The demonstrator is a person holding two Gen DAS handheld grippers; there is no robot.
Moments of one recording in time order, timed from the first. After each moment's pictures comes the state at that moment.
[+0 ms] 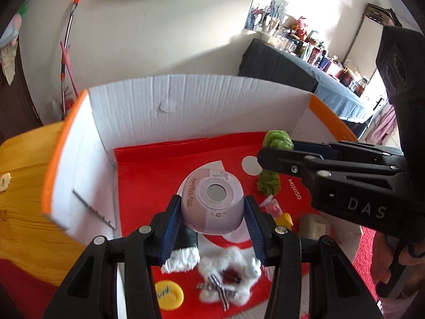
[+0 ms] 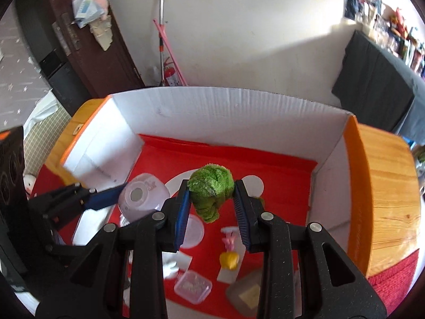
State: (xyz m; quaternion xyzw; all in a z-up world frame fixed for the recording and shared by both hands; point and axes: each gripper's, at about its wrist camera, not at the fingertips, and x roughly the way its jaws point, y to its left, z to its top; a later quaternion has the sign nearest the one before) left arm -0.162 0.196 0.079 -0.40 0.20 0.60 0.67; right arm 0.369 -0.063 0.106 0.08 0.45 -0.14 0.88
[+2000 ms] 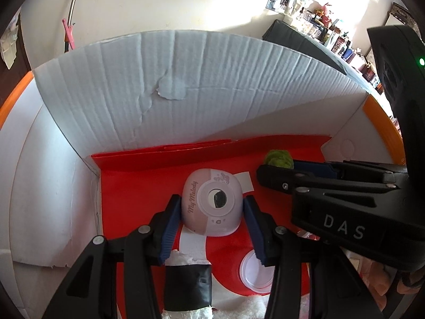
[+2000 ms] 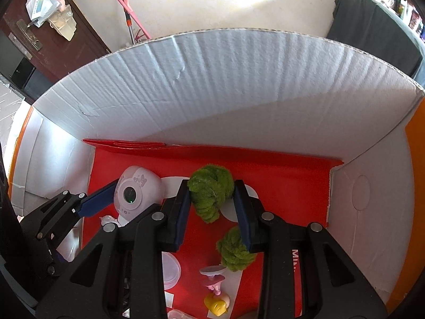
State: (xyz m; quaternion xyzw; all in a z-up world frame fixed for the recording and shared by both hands) left arm -0.161 0.250 0.041 -0.44 0.25 0.58 0.64; right arm 0.425 -0.112 0.062 0.16 0.53 -0.20 0.81
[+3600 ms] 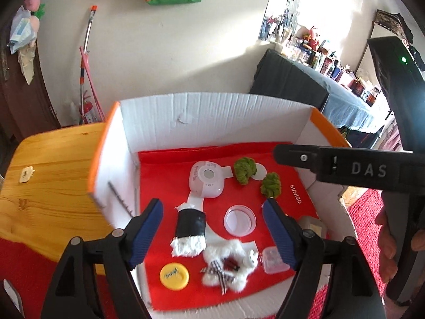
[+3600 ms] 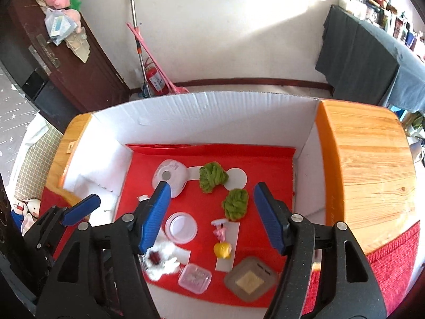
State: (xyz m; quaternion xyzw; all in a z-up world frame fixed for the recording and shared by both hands) left arm -0.163 0.162 0.108 -0.36 0.21 0.61 0.67; right arm 0.370 -0.068 0.128 0.14 0.46 -0.20 0.85
